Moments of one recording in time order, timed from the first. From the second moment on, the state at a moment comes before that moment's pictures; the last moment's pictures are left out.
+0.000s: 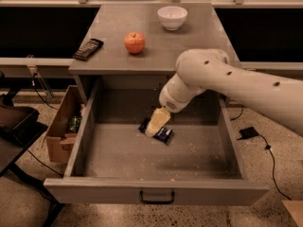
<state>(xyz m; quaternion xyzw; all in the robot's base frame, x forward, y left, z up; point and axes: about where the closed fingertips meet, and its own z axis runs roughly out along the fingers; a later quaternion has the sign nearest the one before) 0.608 -0.033 0.725 -0.55 0.79 0.08 0.23</state>
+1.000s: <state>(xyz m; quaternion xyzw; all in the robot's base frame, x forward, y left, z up) 0.621 -0.005 0.635 -0.54 0.81 0.12 0.20</state>
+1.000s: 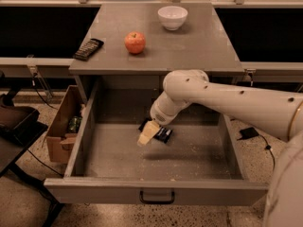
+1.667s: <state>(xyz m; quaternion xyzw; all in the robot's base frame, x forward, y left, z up) 0.627 -0.007 0.595 -0.54 0.82 0.11 0.17</state>
